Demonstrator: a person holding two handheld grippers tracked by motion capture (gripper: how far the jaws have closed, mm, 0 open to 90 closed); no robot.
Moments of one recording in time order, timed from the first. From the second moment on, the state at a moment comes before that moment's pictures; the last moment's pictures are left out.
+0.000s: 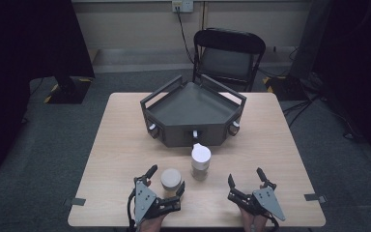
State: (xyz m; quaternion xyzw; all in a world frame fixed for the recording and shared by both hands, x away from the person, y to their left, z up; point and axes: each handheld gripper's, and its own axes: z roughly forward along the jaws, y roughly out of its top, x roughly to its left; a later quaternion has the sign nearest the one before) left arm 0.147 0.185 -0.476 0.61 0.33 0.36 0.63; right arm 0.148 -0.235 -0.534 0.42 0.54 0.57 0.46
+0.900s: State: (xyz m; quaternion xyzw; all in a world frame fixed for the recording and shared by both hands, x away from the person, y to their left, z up) left arm 0.156 0.185 -0.500 0.63 0.36 0.32 0.61; right arm 0.148 -0.234 -0.534 0.42 0.54 0.57 0.46
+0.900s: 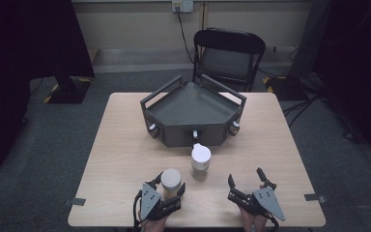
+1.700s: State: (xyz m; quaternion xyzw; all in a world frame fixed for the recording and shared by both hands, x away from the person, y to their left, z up) left arm 0.154 0.181 -0.508 0.62 0.35 0.33 0.61; right arm 0.148 -0.234 -0.534 0.42 0.54 0.57 0.46
